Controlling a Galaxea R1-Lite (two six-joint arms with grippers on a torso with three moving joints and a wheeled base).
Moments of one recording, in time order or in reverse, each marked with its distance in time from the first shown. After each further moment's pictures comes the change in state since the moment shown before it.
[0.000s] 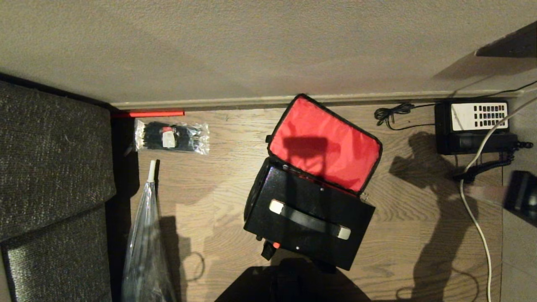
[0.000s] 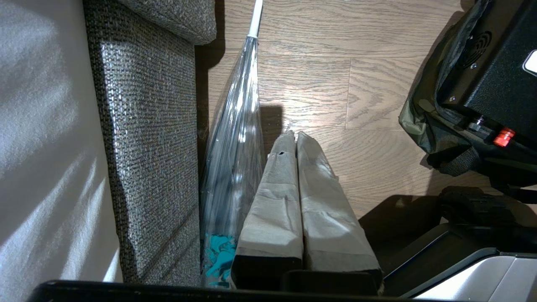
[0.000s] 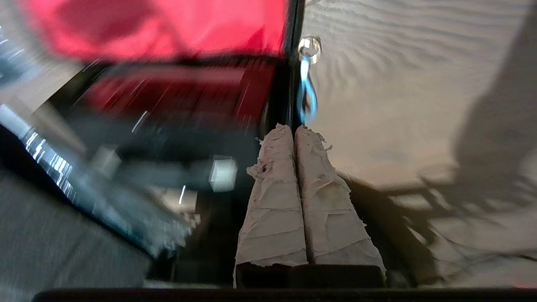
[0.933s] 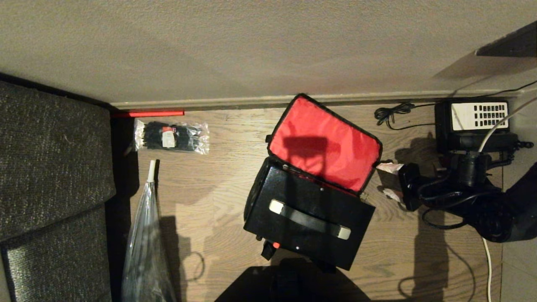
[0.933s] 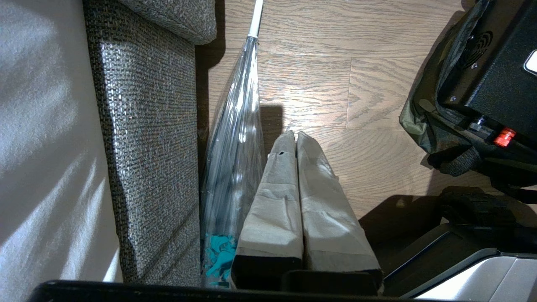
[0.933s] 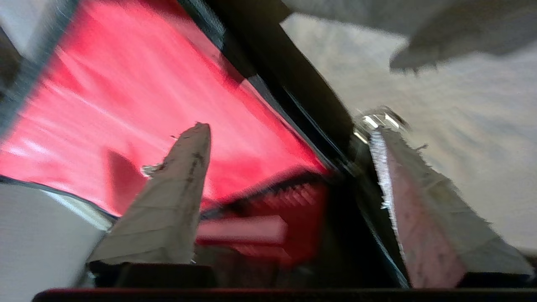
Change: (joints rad) left arm 0.000 0.000 0.000 0.000 0.000 0.000; right arm -0.064 0.870 0.010 -1.012 0.224 0.696
